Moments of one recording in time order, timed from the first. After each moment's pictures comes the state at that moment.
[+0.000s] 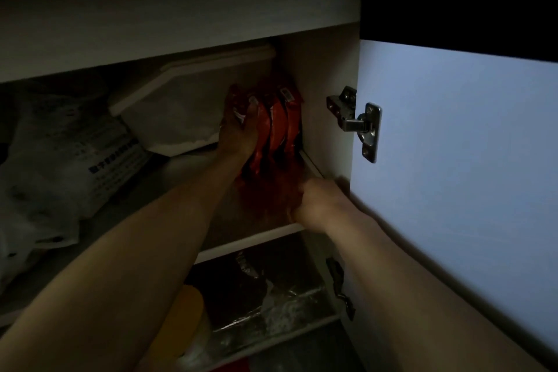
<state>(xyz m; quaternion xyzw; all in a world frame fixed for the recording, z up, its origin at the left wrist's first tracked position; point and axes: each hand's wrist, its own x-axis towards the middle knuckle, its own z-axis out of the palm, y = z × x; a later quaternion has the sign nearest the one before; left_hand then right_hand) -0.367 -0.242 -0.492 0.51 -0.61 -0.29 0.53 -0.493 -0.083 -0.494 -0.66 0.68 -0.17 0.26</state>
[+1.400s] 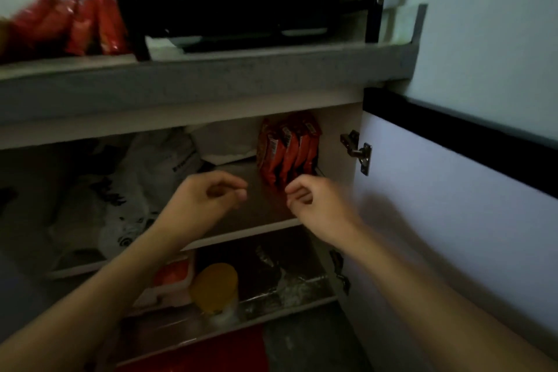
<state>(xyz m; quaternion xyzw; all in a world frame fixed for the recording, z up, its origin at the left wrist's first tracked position) -0.230 0.032 -0.396 0.52 -0.72 -0.28 0.35 -0.442 0.038 -0.432 -0.70 0.57 -0.38 0.23</state>
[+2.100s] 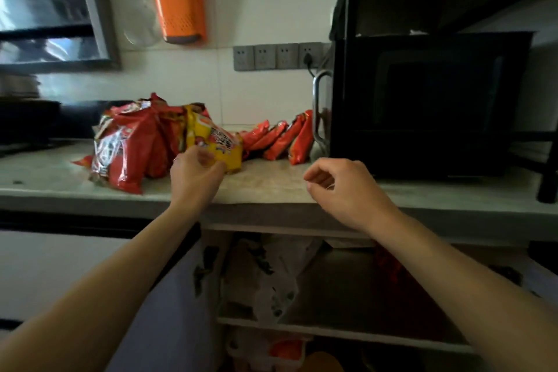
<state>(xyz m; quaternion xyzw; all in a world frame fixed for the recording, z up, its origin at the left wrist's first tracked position) 0.007 0.063 -0.196 0.67 -0.48 0.01 0.57 -0.246 0.058 -0.189 -0.83 0.38 -0.40 0.09</state>
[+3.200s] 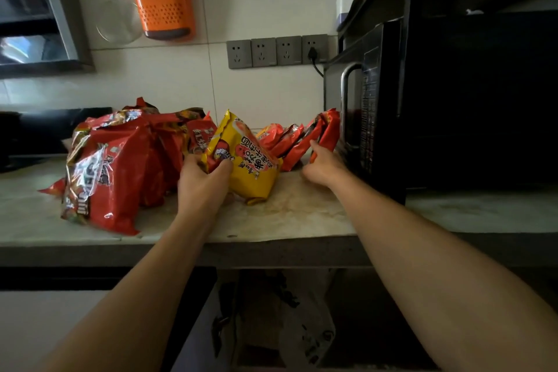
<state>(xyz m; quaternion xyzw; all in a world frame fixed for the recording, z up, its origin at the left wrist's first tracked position) 0.072 -0.023 -0.193 0.57 -0.42 -0.17 0.69 -0.118 -0.133 -0.177 -0.69 0.60 -0.35 0.20</state>
